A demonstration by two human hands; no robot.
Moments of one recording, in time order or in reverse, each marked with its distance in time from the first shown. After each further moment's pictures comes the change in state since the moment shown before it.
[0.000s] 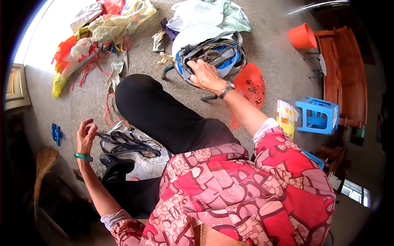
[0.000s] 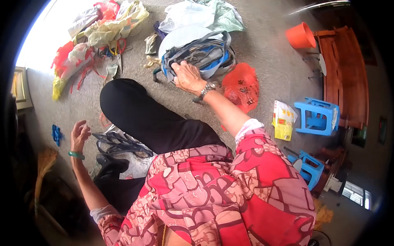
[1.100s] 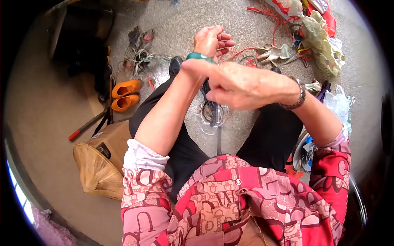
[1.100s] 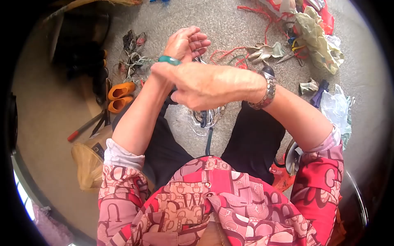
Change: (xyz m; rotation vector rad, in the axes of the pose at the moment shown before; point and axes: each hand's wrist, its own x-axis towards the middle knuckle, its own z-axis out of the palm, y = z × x) left_hand -0.090 -0.031 -0.037 -1.327 0.594 0.064; right_hand -0.012 -0.432 0.016 0.372 -0.973 -1.347
